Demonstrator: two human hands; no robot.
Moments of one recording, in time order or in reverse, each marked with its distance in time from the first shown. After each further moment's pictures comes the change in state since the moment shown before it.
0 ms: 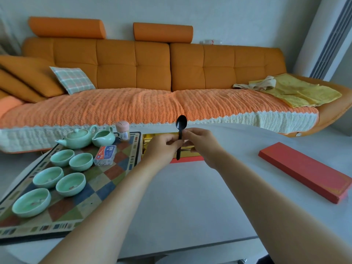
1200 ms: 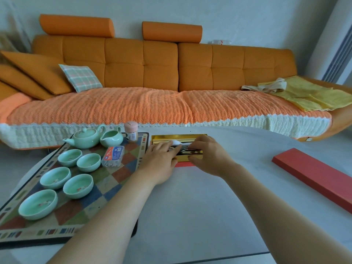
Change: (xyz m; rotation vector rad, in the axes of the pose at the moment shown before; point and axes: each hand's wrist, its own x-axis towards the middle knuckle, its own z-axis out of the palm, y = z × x) left_hand 0.013 -0.071 -0.018 0.996 -0.203 0.218; right_hand 0.025 0.044 -0.003 -0.962 -0.063 -0.456
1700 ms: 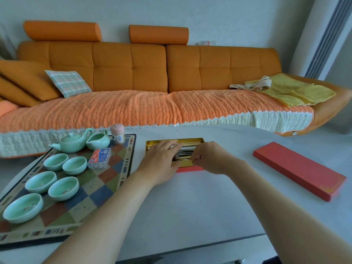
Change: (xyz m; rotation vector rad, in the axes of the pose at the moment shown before) left_hand -0.002 0.051 -0.018 -0.161 0.088 0.117; right_hand -0.035 0.012 -0.048 0.011 -0.226 0.150
